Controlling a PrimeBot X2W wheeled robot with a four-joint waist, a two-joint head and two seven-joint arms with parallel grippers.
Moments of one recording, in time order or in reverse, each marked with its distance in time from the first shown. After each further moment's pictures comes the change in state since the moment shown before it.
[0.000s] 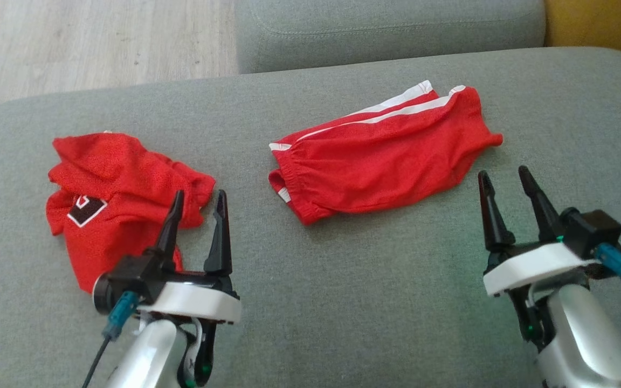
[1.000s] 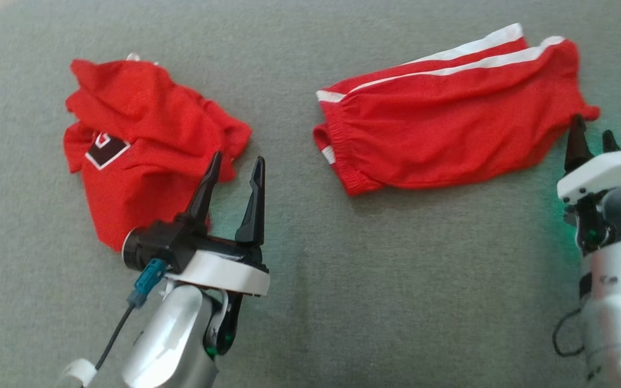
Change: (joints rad) left arm -0.102 -0.100 0.021 0.044 0.100 -0.119 0.000; right arm -0.357 0.059 -0.510 0.346 -0.011 0.000 0.307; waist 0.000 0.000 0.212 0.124
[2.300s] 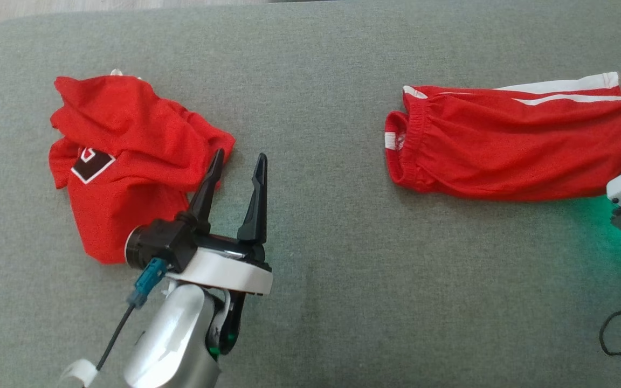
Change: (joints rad) left arm -0.004 -0.009 -0.002 -0.012 -0.010 0.001 0.000; right arm -0.056 -0.153 0.015 0.180 0.086 0.000 -0.067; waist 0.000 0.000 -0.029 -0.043
